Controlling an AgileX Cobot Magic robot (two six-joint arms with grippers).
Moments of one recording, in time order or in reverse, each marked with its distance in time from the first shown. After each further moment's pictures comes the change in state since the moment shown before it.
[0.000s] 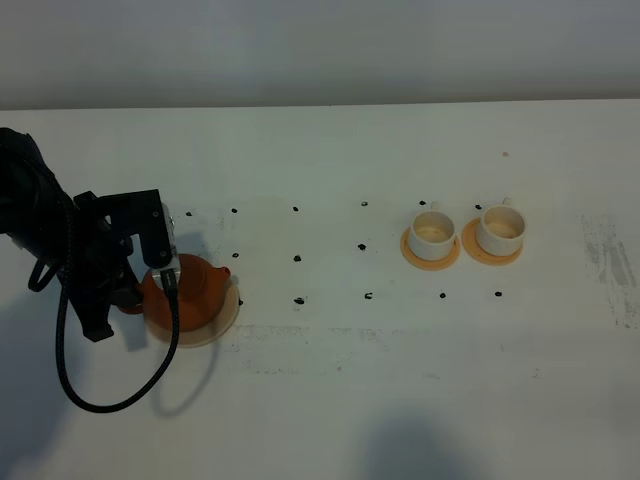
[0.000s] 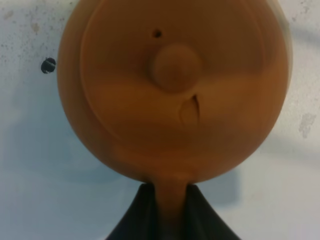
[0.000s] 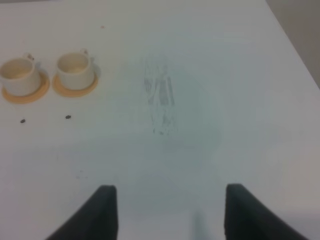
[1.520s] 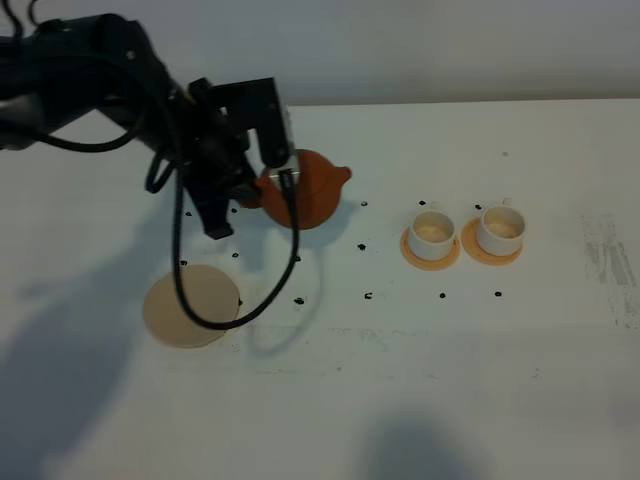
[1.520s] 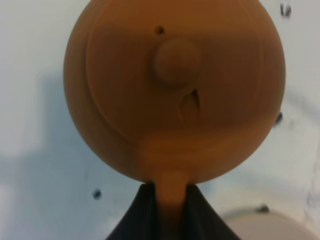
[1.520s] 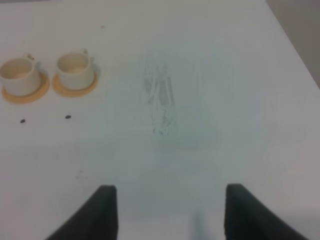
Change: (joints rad) left arm -0.252 0.115 -0.492 -0.031 0.124 -0.120; right arm 0.000 0.000 0.000 0.000 0.000 0.000
